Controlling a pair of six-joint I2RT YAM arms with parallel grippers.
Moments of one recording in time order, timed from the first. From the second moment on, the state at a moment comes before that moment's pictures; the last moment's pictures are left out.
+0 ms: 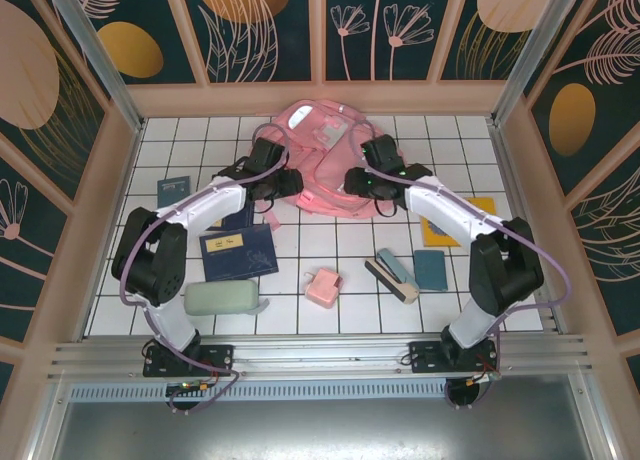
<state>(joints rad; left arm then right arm) -0.48 1.77 1.25 -0.35 0.04 -0.63 0.55 1.67 1.27 -0.48 0.04 0.47</state>
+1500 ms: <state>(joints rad) -0.36 1.45 0.93 -0.19 0.13 -0.72 0.65 2.02 1.59 -0.62 0.04 0.10</state>
